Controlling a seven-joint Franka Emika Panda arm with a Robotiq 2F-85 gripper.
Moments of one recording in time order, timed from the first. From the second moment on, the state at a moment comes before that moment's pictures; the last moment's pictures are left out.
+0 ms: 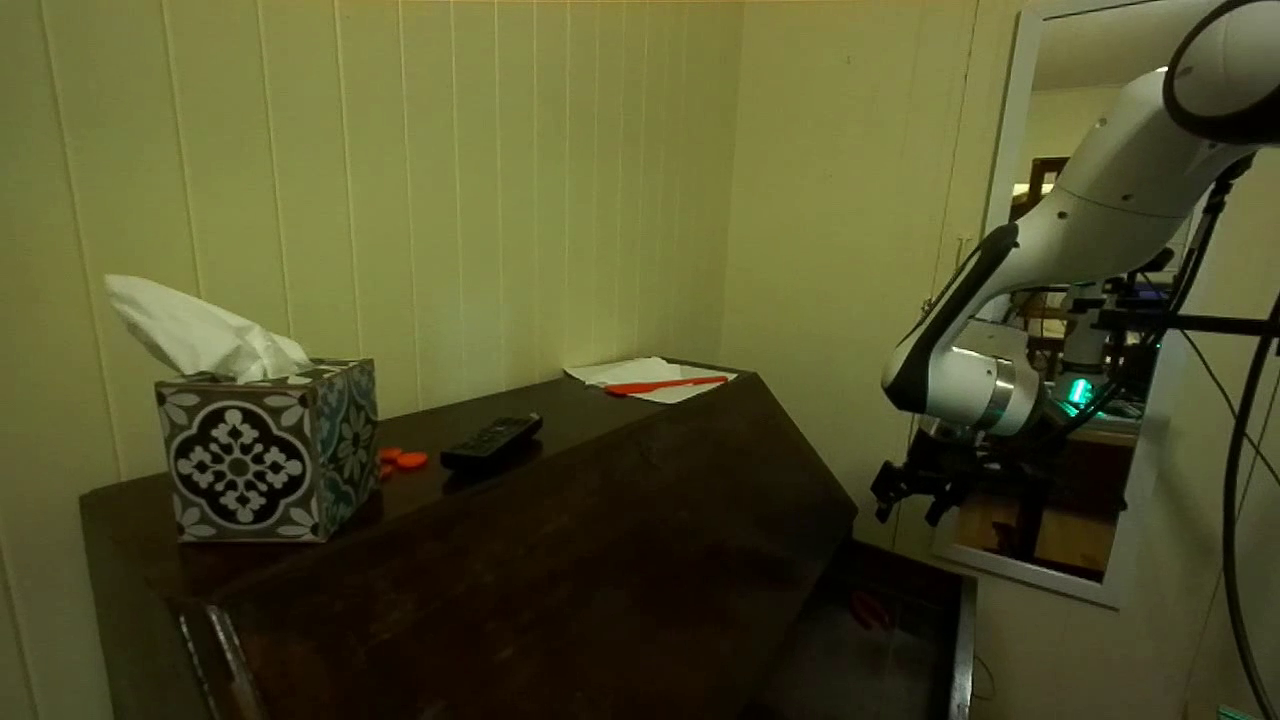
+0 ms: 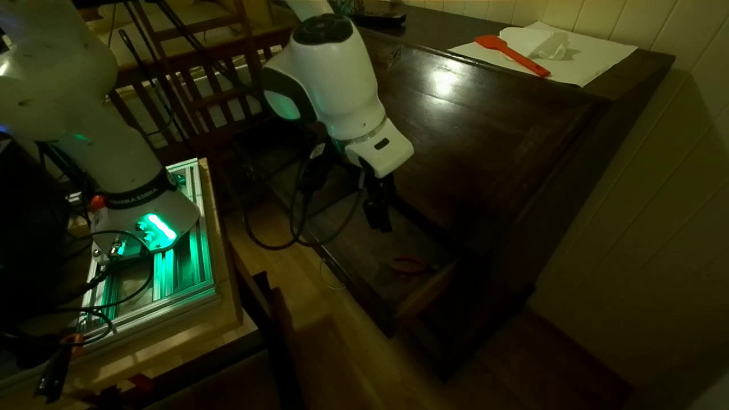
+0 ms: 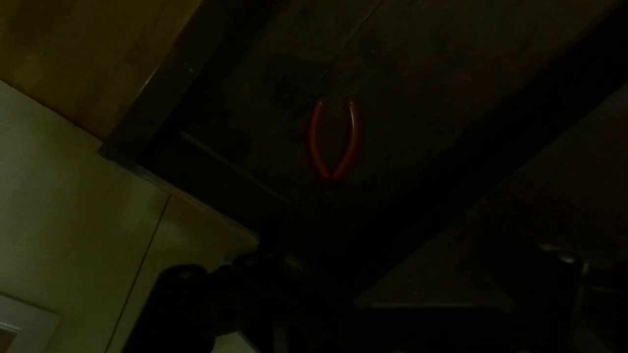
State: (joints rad) arm -0.22 0.22 -0.32 -2.46 0.59 2.86 -0.45
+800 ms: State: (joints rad) arm -0.34 0.38 -0.21 -2.37 0.73 2.89 -0.63
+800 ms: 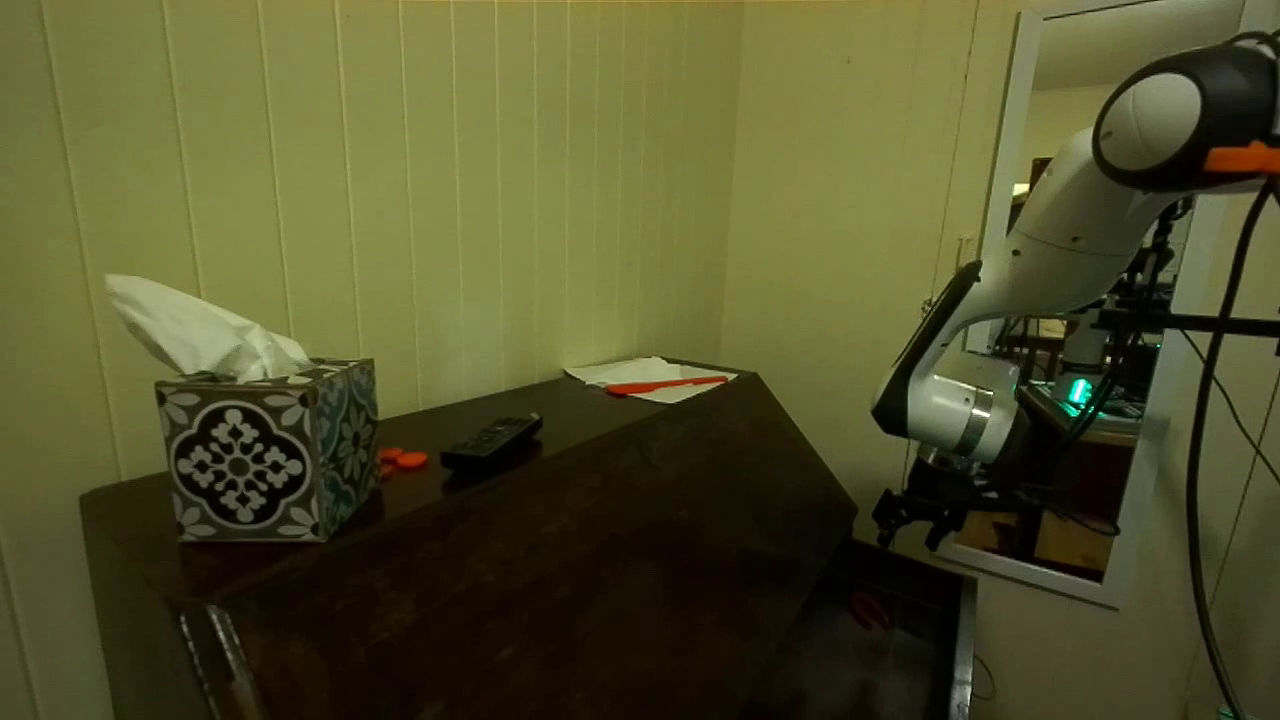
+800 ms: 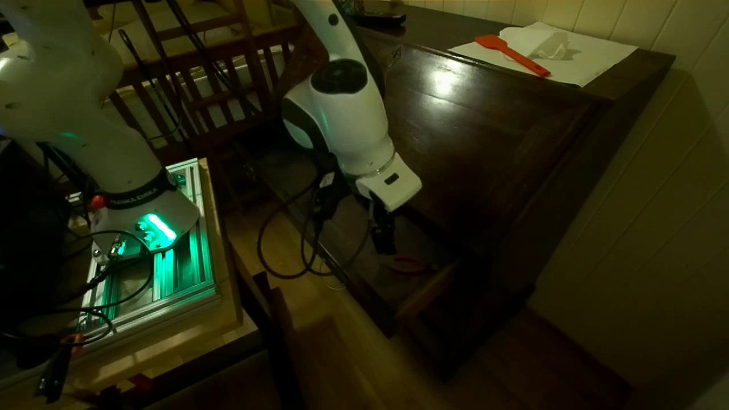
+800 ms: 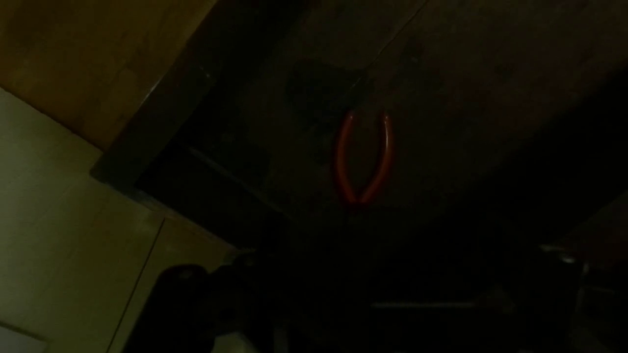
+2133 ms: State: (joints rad) arm -0.42 0.73 -0.07 -2.16 0.77 3.00 -0.80
